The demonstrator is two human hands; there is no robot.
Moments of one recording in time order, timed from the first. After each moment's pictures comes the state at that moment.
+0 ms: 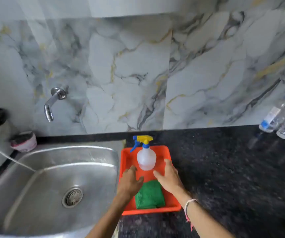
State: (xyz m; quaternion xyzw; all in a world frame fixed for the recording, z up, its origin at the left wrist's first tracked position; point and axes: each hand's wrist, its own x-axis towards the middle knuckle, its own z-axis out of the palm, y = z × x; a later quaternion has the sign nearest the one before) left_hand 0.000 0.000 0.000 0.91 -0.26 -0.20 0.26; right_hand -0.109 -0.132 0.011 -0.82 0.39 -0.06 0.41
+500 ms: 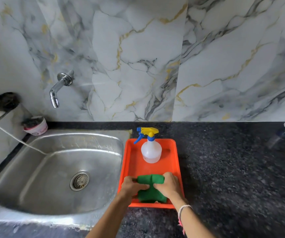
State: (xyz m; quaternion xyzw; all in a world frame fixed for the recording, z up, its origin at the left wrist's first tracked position) left_hand -0.012 0.010 -0.054 0.79 0.04 -0.39 0.47; right_hand -0.107 -0.128 -0.049 -0.82 0.42 0.06 0.38
